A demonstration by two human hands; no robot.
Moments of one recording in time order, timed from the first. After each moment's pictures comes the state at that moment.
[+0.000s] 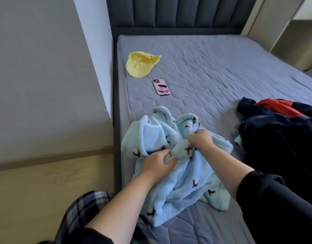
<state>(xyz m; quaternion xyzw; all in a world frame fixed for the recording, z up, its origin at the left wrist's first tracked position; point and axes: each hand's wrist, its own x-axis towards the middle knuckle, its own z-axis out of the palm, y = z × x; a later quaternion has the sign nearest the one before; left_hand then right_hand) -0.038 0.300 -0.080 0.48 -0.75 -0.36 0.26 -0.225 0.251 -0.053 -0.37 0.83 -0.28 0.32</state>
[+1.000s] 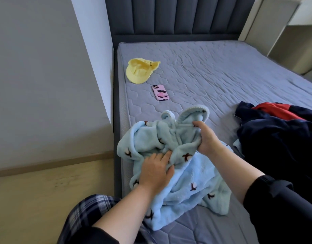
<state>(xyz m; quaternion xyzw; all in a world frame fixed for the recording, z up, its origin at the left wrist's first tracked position) -0.042 0.313 -0.080 0.45 -0.84 -0.07 0.28 -0.227 0.259 -0.015 -0.14 0.57 -0.54 0.61</state>
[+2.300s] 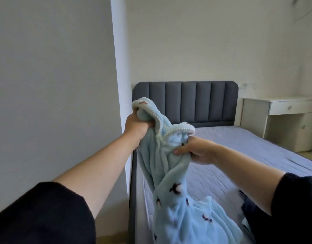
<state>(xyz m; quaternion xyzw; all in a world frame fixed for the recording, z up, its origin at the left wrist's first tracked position) 0.016 0.275 0.293 0.45 -0.59 -0.35 0.58 -0.175 0.321 0.256 -0.56 0.42 -0.41 0.59</state>
